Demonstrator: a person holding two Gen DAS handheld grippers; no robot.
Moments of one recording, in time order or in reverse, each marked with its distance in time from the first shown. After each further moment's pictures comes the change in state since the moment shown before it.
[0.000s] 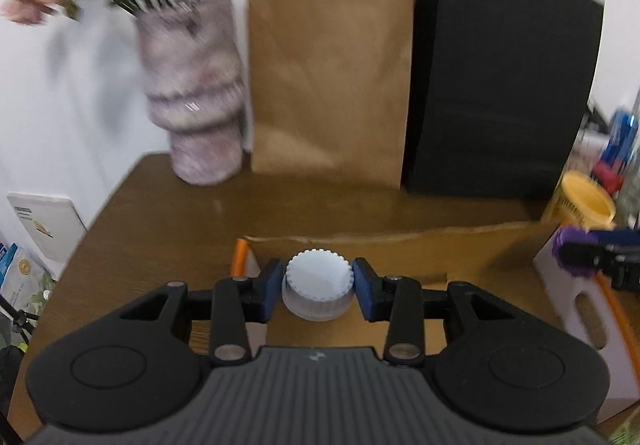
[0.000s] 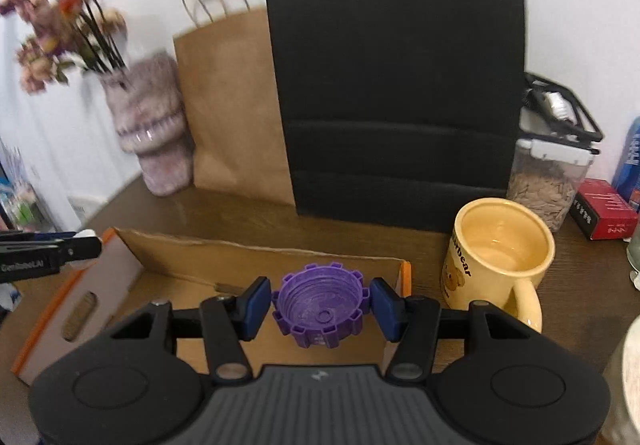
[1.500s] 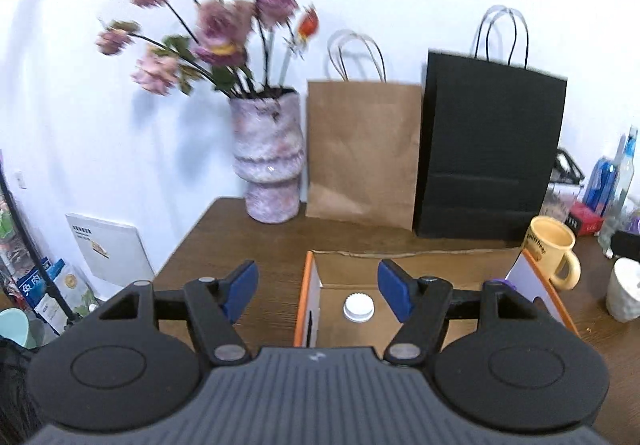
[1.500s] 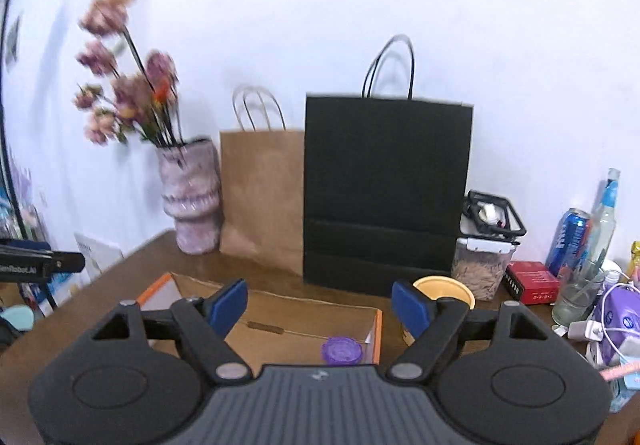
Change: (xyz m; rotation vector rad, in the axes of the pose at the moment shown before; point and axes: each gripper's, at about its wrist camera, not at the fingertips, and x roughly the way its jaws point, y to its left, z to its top) left arm -0.184 0.012 -0.043 -0.069 -0.222 0.100; right arm -0.193 0.043 -0.049 -0.063 -0.356 -0.062
